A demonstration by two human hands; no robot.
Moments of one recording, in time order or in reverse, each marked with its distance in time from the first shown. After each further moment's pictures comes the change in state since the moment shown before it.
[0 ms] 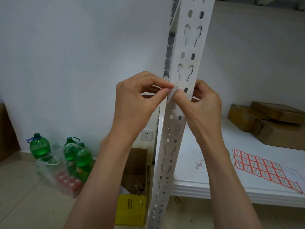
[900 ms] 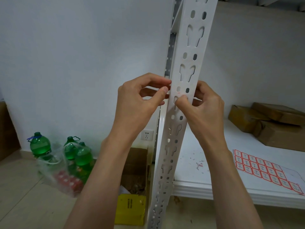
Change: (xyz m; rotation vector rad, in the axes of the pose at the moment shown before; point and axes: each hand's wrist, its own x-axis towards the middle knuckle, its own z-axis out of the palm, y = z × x) left_hand -0.002 0.000 0.002 -0.134 -0.031 -0.140; right_hand -0.006 -0.001 -0.003 -0.005 -0.046 -0.002
